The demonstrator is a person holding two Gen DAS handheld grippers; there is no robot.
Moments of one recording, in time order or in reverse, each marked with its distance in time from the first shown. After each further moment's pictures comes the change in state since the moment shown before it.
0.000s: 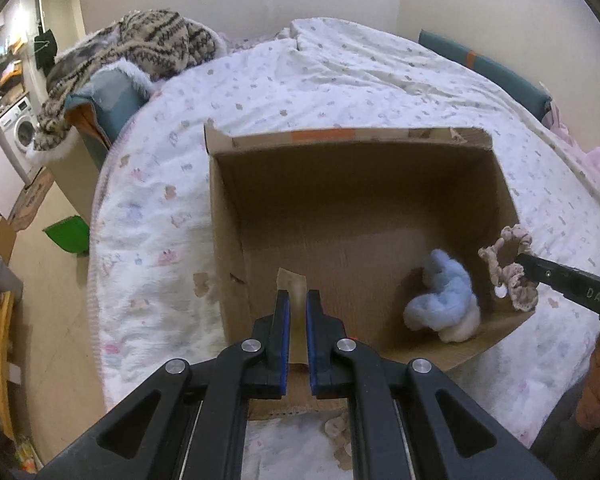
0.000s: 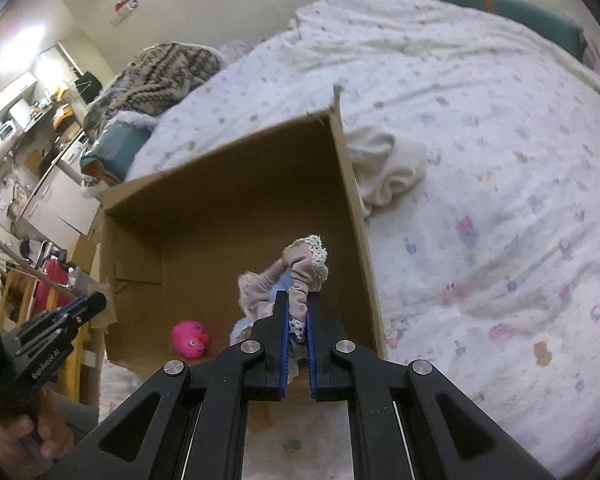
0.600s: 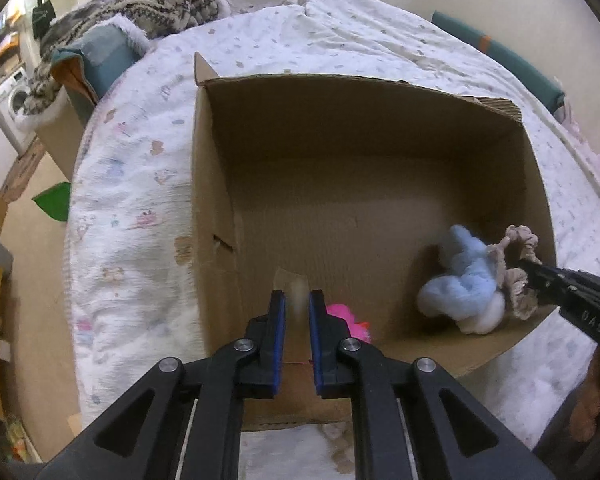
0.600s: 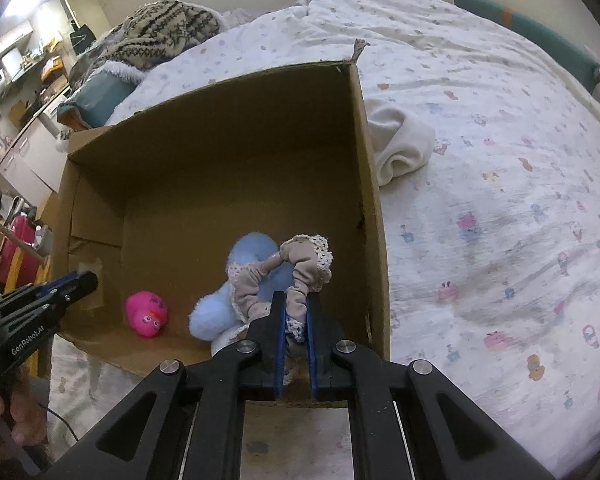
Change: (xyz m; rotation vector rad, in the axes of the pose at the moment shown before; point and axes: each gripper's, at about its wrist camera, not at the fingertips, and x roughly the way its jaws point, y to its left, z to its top) left arm 0.039 0.012 -0.010 -0.048 0.101 -0.017; right arm 0.030 0.009 -0.008 -0.103 0.071 -0.103
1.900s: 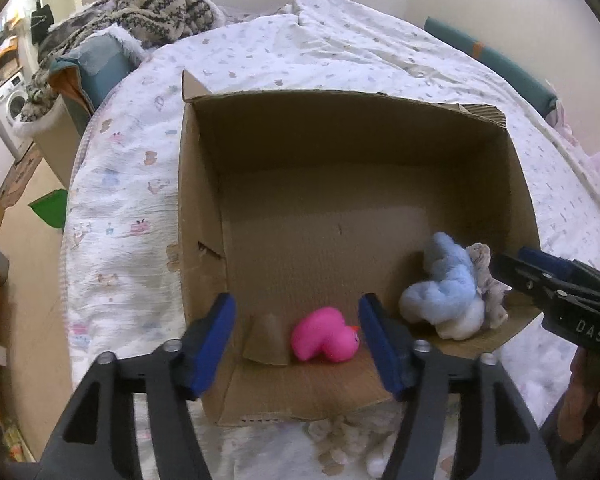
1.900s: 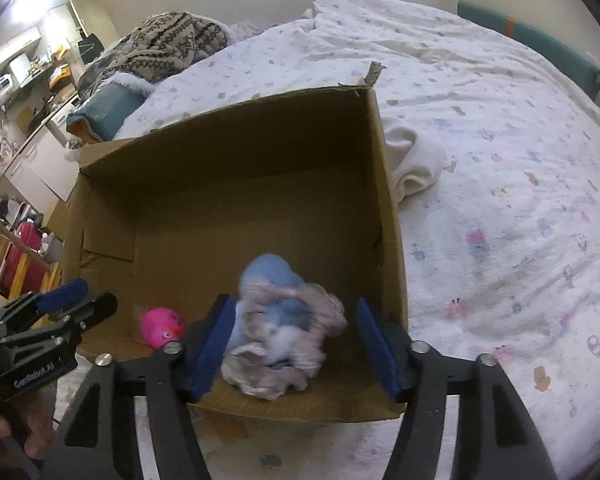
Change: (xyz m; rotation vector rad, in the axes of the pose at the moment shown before) left arm -0.011 -0.009 -0.002 0.014 -0.036 -0.031; right arm -0.008 0.013 0.007 -0.028 -0.076 0.015
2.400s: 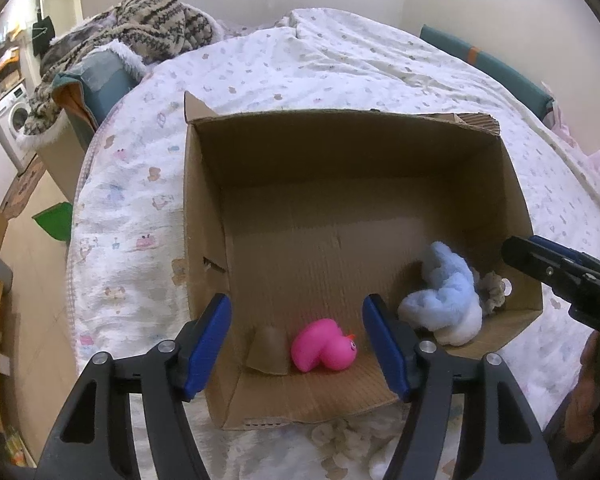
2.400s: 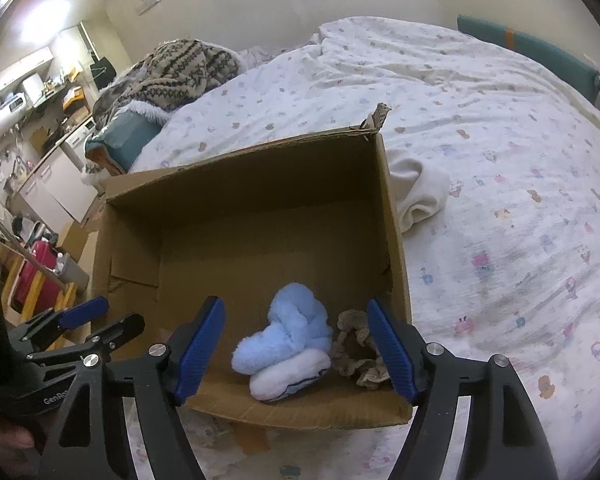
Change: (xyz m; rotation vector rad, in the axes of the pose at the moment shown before) left arm -0.009 -0.001 0.001 0.018 -0.043 0.014; right arm -0.018 0.000 0.007 0.036 -0.074 0.054
